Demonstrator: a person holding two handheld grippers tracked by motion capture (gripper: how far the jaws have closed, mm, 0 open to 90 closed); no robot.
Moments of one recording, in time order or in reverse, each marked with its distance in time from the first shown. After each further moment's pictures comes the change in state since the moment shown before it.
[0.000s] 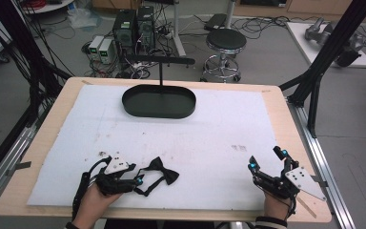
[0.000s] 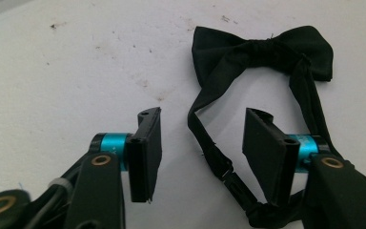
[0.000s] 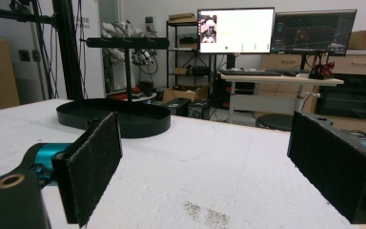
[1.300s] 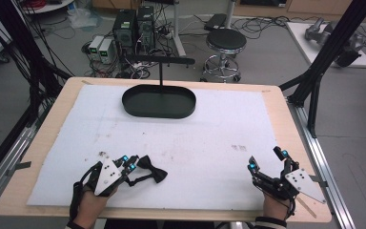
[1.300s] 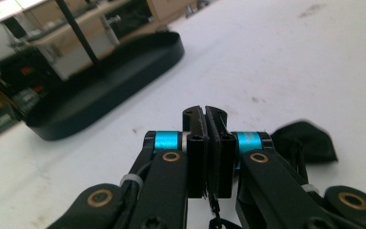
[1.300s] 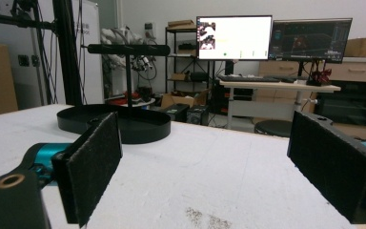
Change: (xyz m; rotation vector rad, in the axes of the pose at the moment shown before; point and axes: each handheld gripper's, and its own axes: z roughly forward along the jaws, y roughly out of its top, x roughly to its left) left arm -0.014 0.008 -0.031 -0.358 0.248 0.269; right arm 0.005 0.002 -0.002 -0.033 -0.007 -0.007
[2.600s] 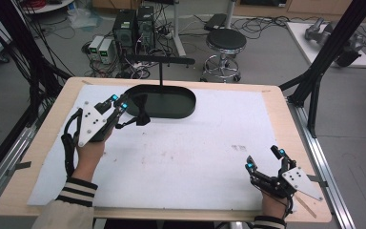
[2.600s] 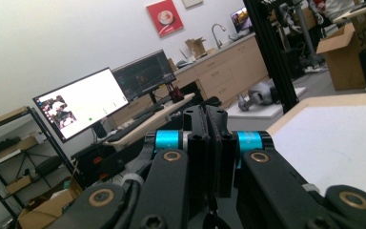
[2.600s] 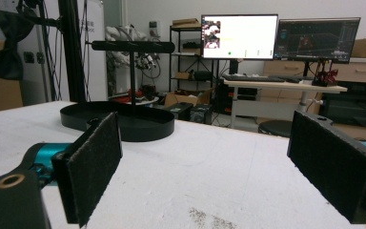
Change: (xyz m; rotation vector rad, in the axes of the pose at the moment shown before) left arm 0.097 0.089 0.034 -0.357 0.183 0.088; right arm 0.001 -0.004 0.006 0.009 0.019 -0.010
